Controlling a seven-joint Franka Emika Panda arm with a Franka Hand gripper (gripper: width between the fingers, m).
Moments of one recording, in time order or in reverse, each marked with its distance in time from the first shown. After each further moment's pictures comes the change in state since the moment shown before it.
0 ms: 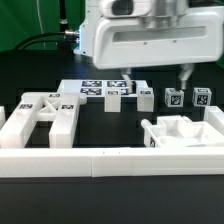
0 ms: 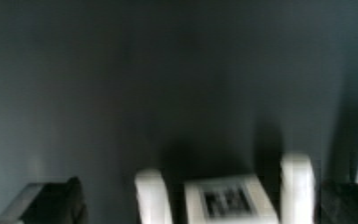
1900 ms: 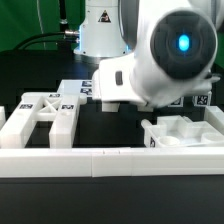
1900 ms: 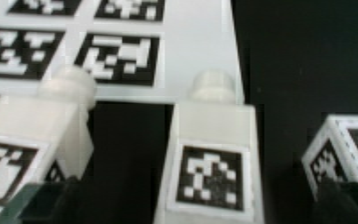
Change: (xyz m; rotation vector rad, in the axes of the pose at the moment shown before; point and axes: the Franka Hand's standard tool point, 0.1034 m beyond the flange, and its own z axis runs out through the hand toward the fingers) arm -0.056 -0.005 0.038 0.048 -1.141 0.040
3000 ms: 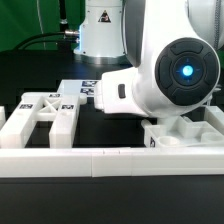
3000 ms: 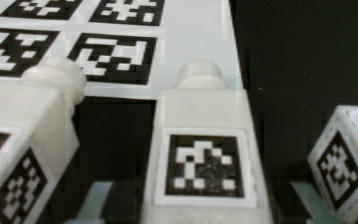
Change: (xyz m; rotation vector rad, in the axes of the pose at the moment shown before) arm 0.007 -0.003 0.004 -0.006 0.020 -0.008
